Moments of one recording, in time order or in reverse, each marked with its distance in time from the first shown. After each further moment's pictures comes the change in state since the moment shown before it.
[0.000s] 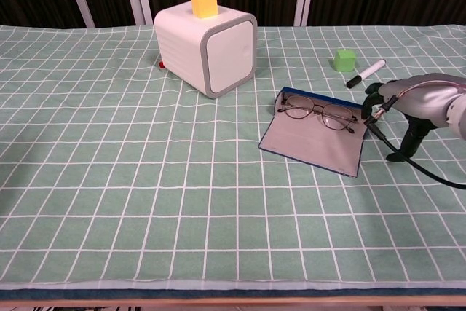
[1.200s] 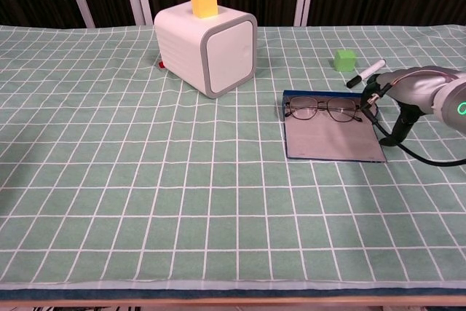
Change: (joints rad) left arm -0.002 0.001 -0.002 0.000 -0.007 -0.005 -0.002; right arm 0.032 -0.045 0.060 0.126 0.064 -0.047 0.038
